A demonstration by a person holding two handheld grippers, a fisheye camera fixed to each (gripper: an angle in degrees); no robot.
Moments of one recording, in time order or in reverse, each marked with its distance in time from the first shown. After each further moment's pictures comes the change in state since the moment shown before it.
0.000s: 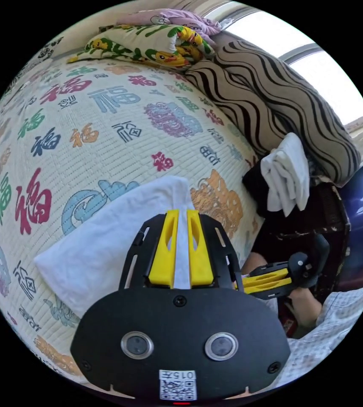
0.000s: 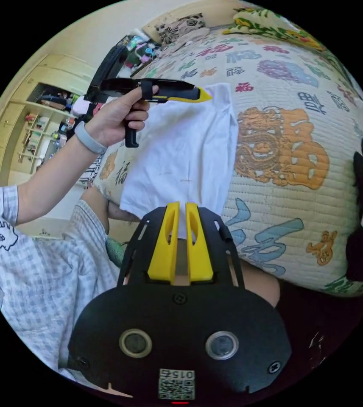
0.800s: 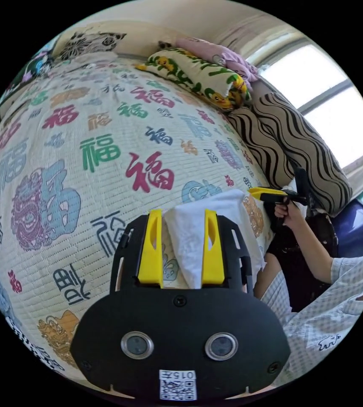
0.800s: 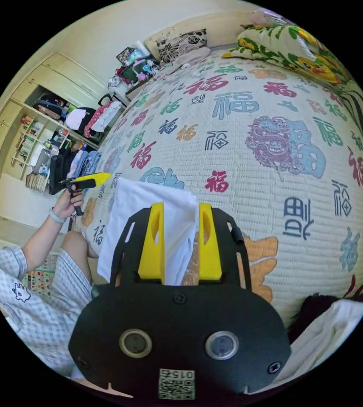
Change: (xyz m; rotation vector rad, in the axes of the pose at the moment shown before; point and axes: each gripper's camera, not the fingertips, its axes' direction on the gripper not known) left arm -0.173 0.101 -0.131 0.213 0.007 -0.208; right arm 0.053 -0.136 -0.077 0.103 0.072 -0.054
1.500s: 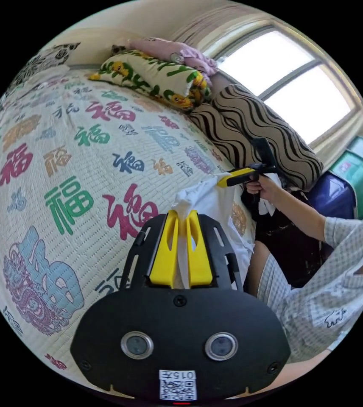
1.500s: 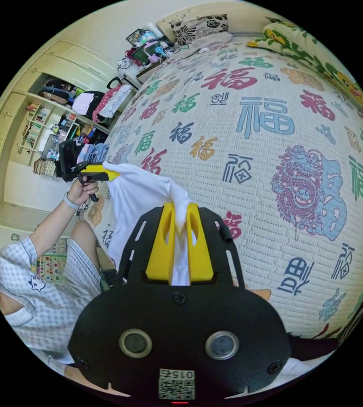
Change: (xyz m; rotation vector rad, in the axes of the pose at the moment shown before) left arm -0.026 -0.030 -0.029 0.035 0.195 0.343; right arm -0.024 -0.030 -0.018 -0.028 -0.106 -0.112
